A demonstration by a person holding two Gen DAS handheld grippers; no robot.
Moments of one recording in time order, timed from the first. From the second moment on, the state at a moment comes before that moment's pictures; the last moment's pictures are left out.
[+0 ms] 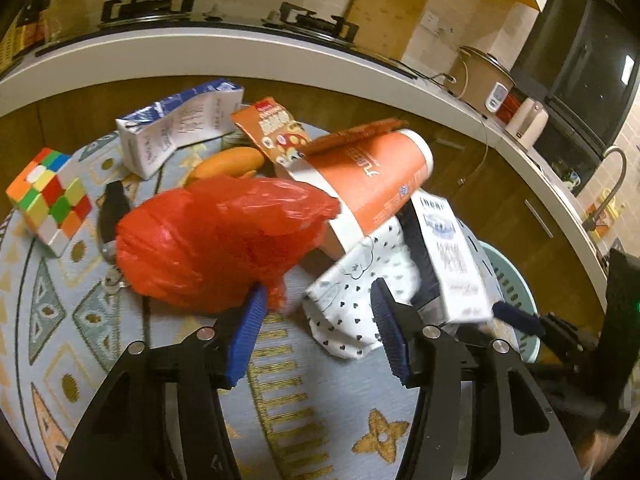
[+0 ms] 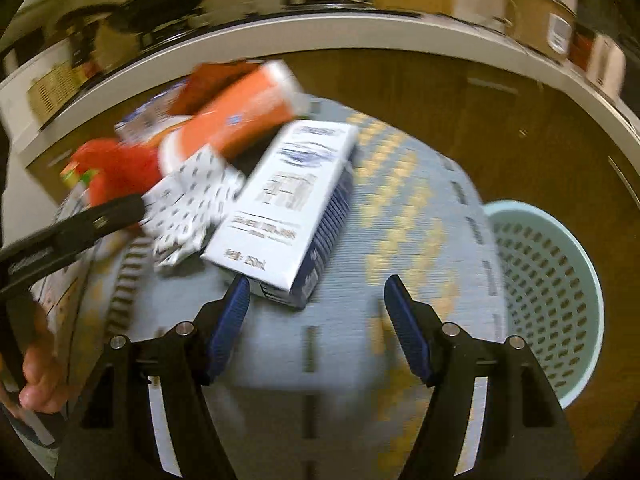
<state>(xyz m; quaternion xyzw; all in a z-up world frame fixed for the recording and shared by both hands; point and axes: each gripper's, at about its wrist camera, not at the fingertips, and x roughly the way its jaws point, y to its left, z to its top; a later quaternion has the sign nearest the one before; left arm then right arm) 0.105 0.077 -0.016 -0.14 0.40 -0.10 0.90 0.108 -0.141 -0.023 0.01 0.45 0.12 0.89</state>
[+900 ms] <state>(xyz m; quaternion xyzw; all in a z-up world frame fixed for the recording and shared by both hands) 0.103 0.042 -0.031 -0.12 0.41 -0.13 0.89 0.117 -0.178 -0.008 0.06 0.44 0.13 0.88</state>
